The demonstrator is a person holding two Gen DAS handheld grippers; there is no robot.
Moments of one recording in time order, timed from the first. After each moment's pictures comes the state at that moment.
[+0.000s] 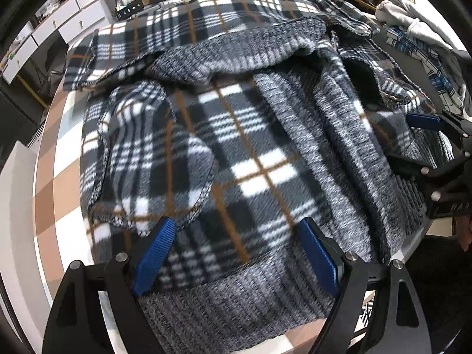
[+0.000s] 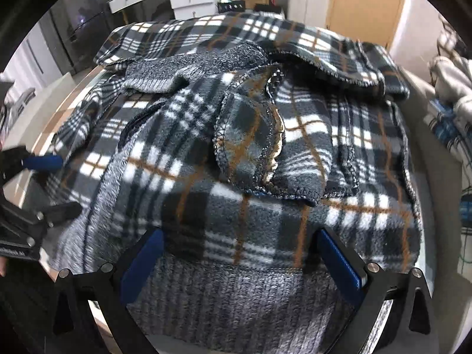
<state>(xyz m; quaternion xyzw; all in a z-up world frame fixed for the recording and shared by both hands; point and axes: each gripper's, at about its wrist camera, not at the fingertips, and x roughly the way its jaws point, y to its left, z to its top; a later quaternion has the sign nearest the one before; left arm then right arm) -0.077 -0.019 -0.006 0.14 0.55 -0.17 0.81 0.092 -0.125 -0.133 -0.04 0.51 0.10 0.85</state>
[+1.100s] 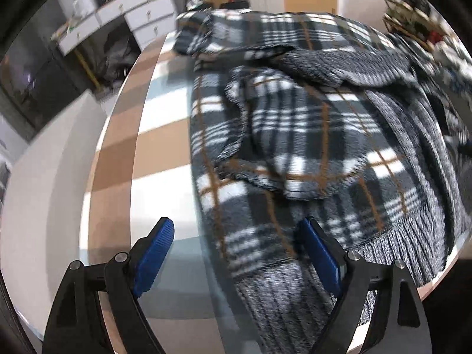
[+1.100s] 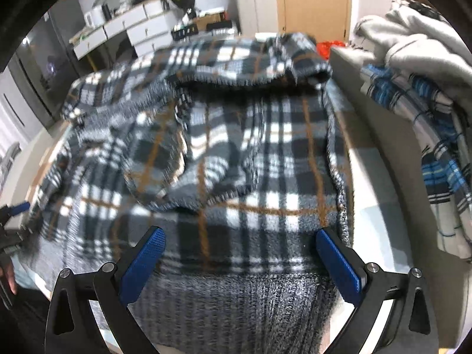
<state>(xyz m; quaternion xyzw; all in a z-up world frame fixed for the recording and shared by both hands) -0.067 0.098 -0.016 0.08 0.51 -0.04 0.86 0.090 -0.202 -0.128 0.04 0.49 0.03 0.87</state>
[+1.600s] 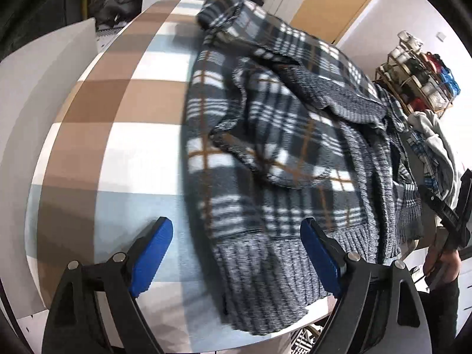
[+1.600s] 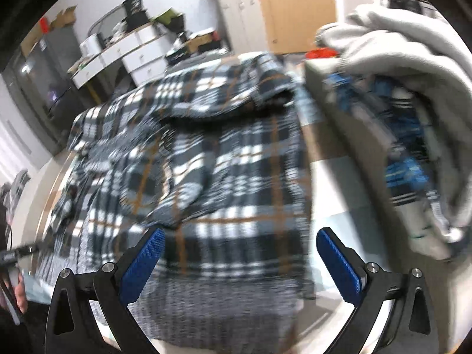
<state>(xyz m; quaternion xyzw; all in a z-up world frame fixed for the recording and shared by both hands) -0.074 0.142 -0.014 -0.11 0.54 -0.12 0.83 0.075 -0.240 -0.105 0.11 0.43 0.03 0.90</state>
